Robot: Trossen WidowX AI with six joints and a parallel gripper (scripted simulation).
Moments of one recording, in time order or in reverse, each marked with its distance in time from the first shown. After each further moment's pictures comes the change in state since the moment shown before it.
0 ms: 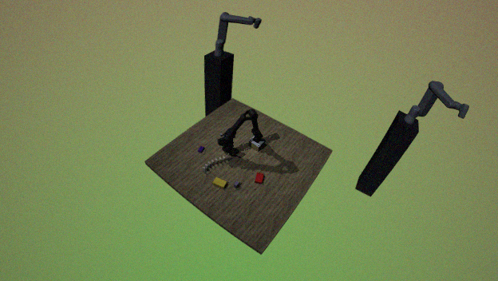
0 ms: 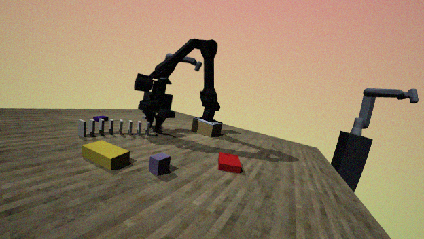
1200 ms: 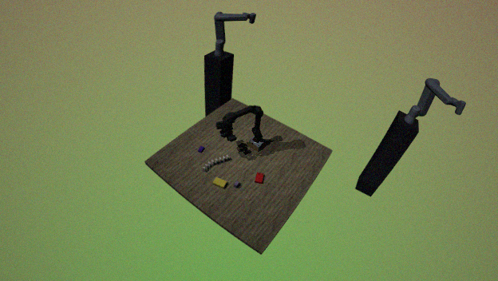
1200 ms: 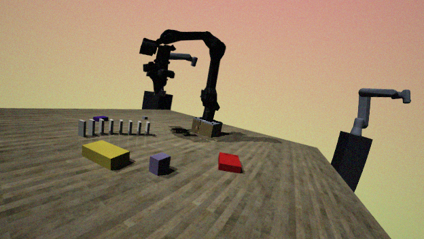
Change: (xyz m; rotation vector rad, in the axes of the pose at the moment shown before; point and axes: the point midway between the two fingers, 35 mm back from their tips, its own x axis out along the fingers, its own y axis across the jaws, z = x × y) arm -0.153 -0.024 -0.007 0.324 0.006 0.001
